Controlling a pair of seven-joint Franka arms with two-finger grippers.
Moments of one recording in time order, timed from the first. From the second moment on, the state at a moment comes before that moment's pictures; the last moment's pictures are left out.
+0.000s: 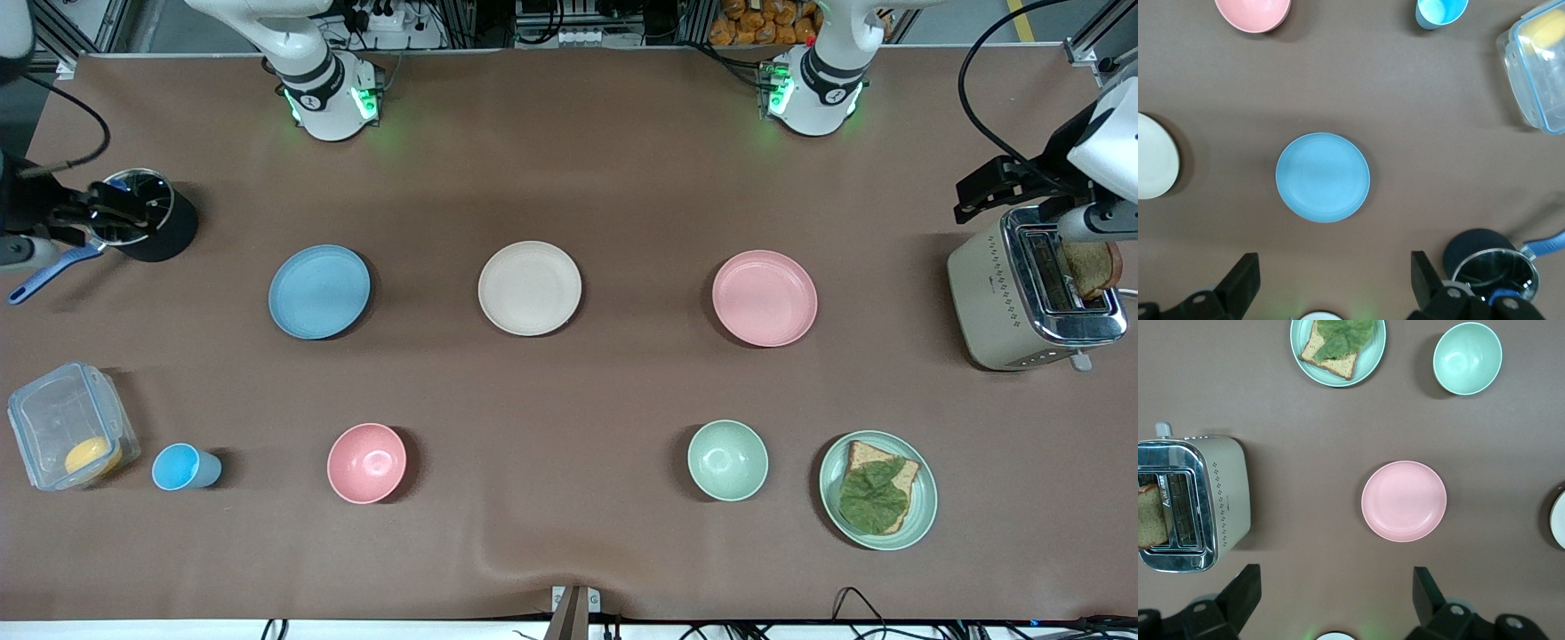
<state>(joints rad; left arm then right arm) -0.04 0.03 -0.07 -1.48 0.01 1.45 -0.11 -0.02 0.01 -0.06 -1.70 0.03 1.57 -0.21</state>
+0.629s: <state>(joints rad) -0.04 0.04 -0.07 -1.57 0.01 1.47 -0.11 -0.03 0.03 -0.07 -2.15 0.03 2.10 -0.21</state>
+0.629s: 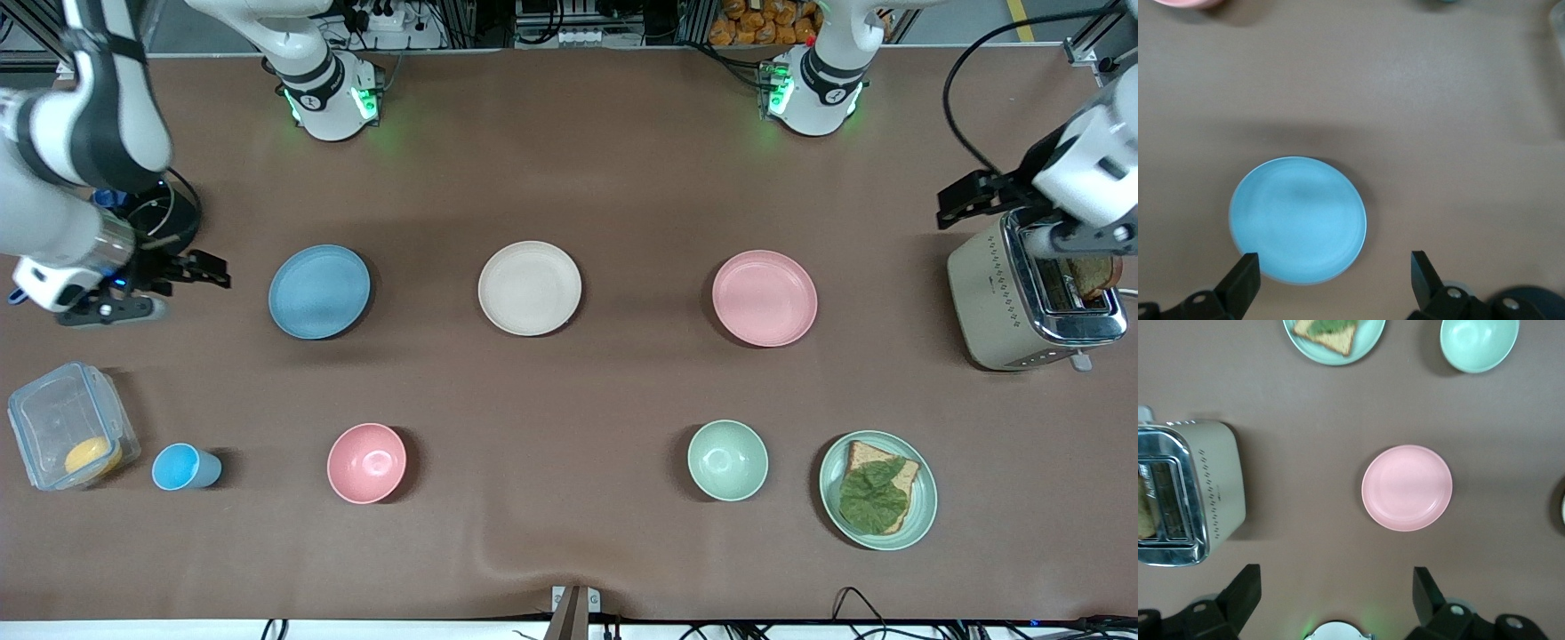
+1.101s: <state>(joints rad) -0.05 0.05 -0.10 -1.81 0.01 1.62 -0.11 -0.05 0.17 -0.07 -2.33 0.03 2.38 -0.21</state>
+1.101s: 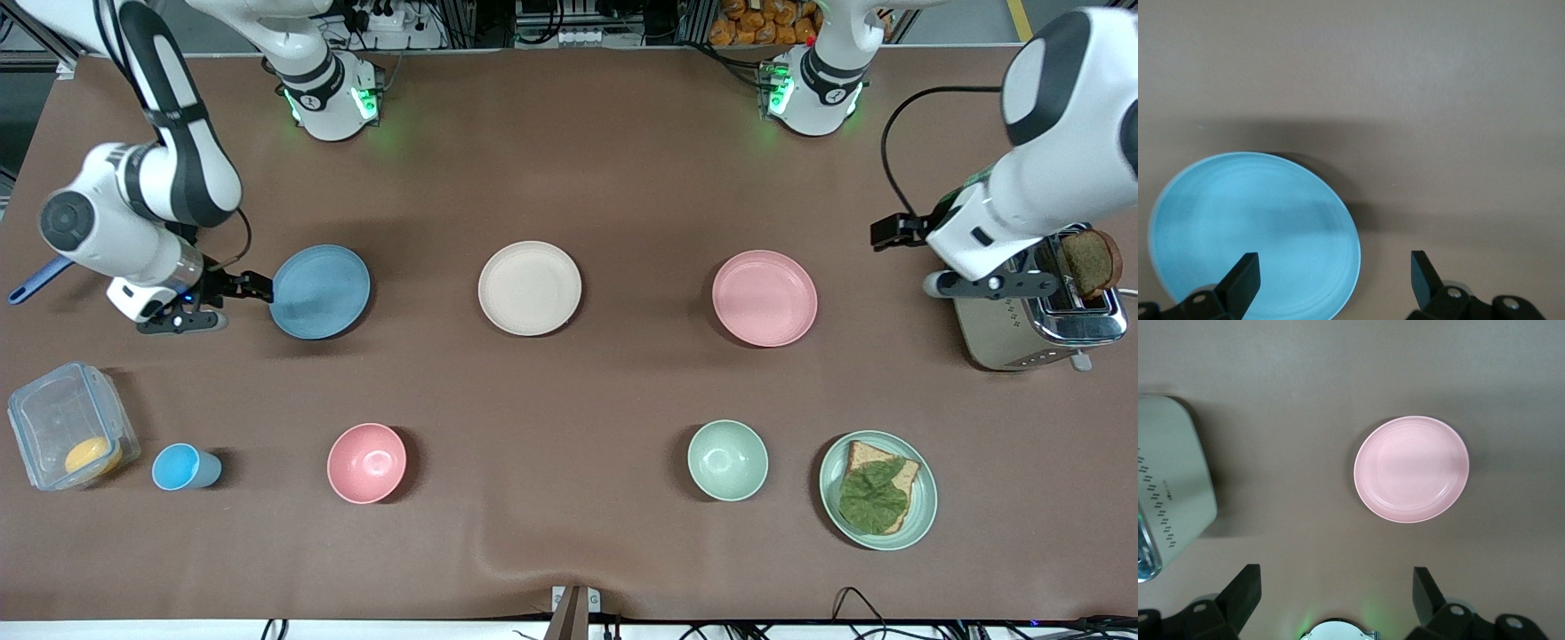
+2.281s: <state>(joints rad) -0.04 0.26 -0.10 -2.17 -0.04 2.12 -0.11 -0.06 0.30 -0.06 -2.42 0.03 2.53 -0.21</state>
